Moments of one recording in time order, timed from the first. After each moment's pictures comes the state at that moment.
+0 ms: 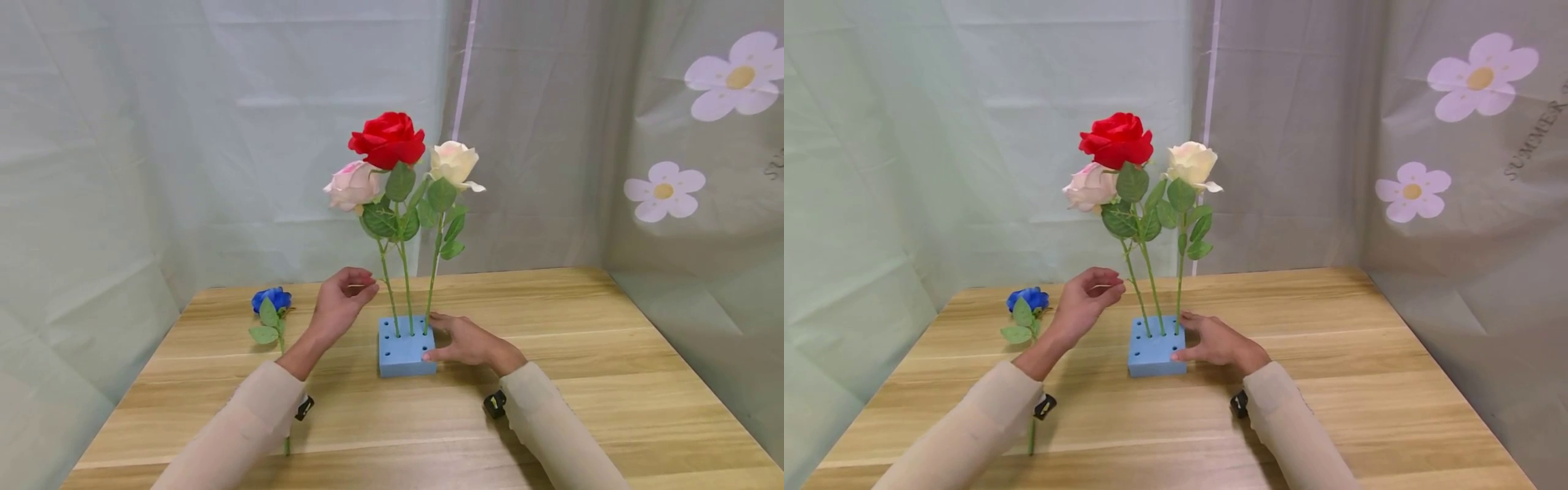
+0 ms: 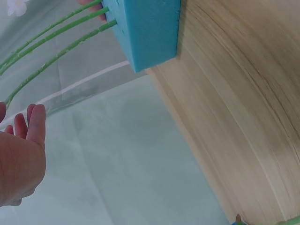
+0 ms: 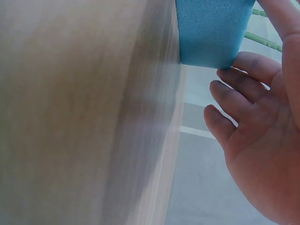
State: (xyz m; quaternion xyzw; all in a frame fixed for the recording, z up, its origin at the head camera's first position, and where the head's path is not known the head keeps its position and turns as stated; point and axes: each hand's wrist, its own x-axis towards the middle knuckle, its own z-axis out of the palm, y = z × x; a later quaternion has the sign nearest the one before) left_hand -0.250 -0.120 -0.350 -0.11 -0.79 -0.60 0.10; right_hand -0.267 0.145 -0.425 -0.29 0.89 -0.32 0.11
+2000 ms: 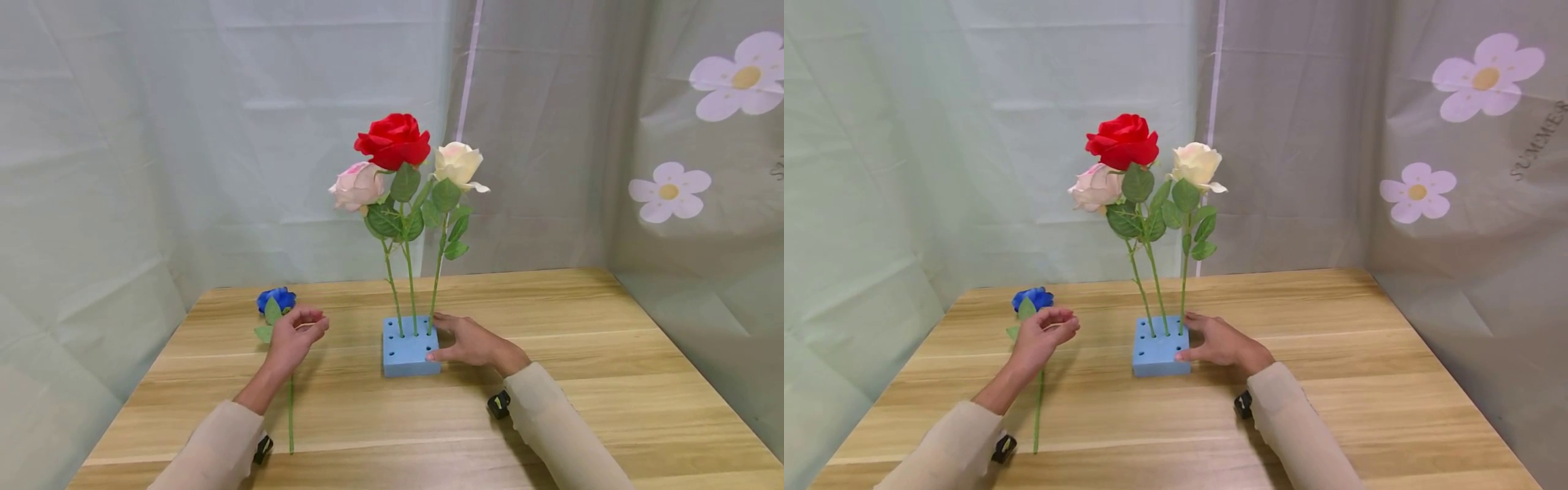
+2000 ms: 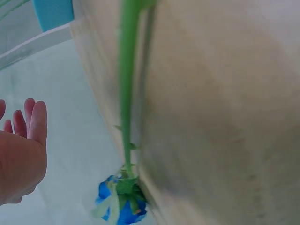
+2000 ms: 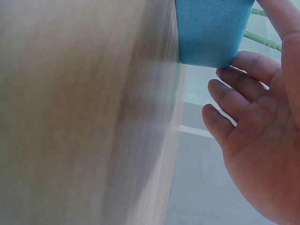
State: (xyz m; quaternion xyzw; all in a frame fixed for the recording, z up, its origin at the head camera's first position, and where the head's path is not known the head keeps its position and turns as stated) left_hand -0.229 -0.203 -0.409 0.00 -0.77 -0.63 0.08; right_hand -0.267 0.146 -0.426 -0.30 0.89 -0.33 0.11
